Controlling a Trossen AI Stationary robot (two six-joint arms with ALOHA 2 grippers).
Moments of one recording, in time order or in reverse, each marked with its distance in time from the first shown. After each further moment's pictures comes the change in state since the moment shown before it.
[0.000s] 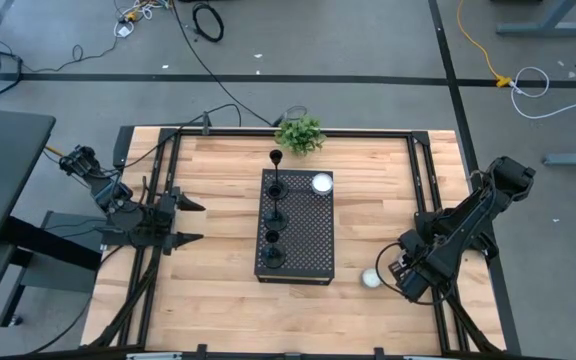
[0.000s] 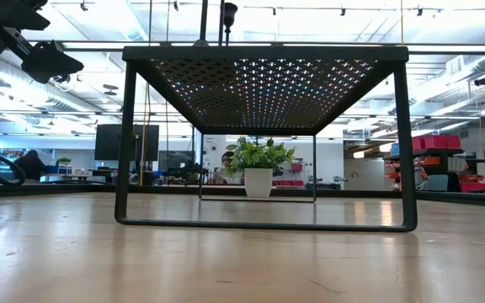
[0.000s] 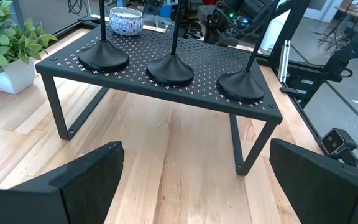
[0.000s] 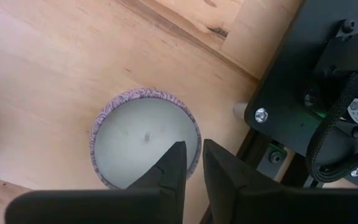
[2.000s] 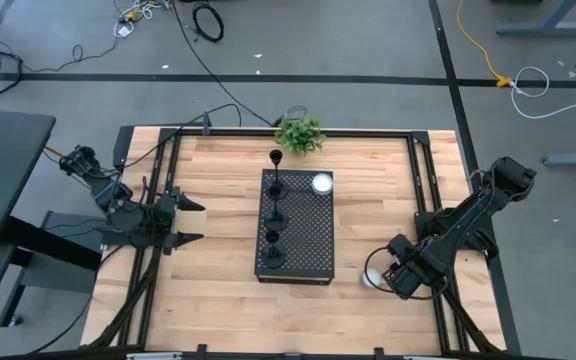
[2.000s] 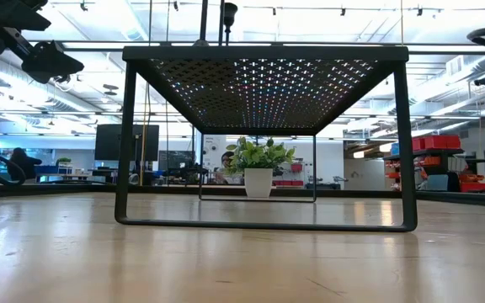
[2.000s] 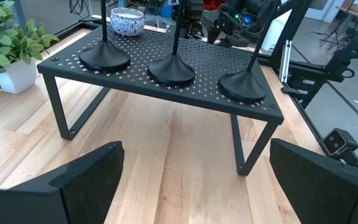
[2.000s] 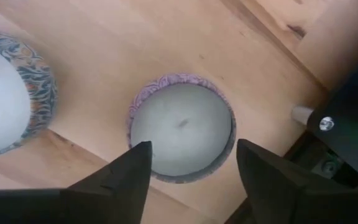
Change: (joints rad) left arm 0.000 0.000 0.000 -0.001 -0.004 0.000; right arm -0.084 0.000 0.024 0.128 -0.030 -0.226
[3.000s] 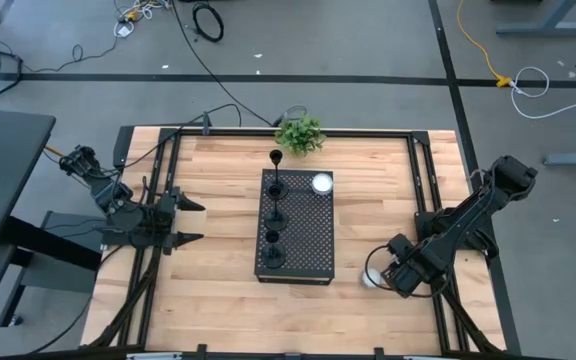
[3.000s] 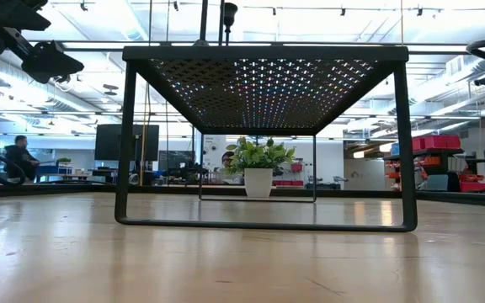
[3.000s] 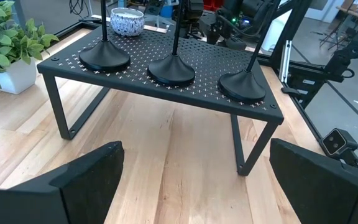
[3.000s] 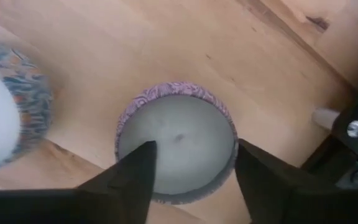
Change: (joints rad) left arm 0.000 0.000 0.000 0.000 0.000 0.000; right arm 0.001 -0.005 -0.074 0.093 -0.012 0.036
